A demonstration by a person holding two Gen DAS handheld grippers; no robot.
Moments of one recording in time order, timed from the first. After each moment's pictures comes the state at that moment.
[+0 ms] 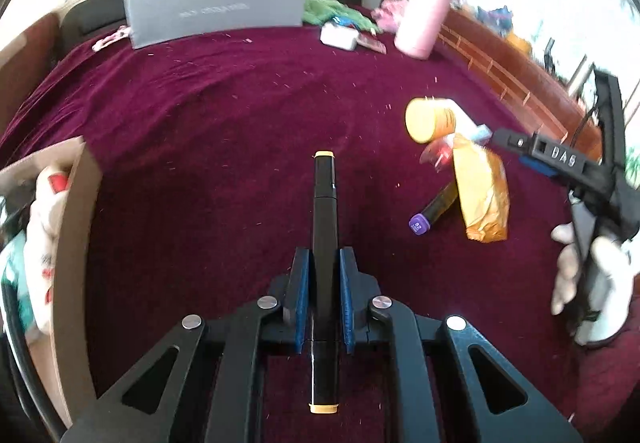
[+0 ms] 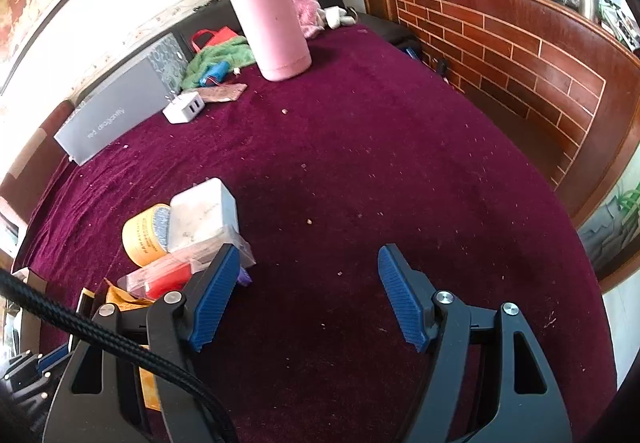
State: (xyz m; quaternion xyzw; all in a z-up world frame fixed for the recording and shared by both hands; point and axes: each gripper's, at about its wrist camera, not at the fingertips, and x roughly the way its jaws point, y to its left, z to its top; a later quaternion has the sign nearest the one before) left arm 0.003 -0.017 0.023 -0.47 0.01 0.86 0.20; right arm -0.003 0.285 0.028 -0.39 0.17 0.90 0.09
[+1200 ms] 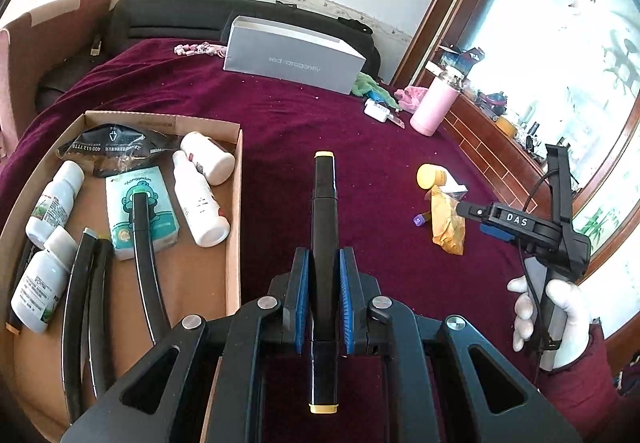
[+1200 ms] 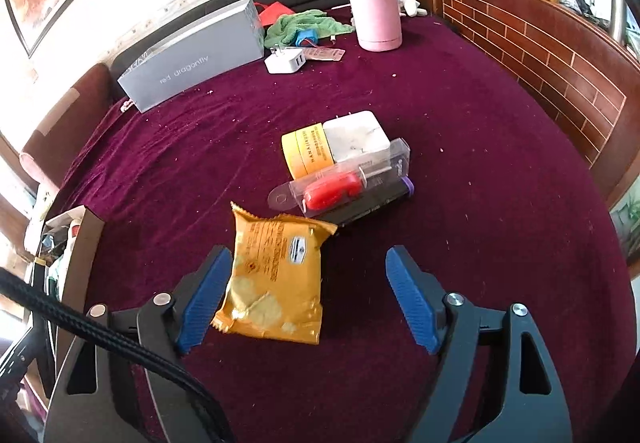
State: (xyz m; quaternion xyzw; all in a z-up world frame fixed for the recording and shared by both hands) left arm 0.071 -0.148 0.062 -0.39 -0.10 0.89 0.20; right arm 0.031 0.181 0.049 -0.43 0.17 0.89 0.05
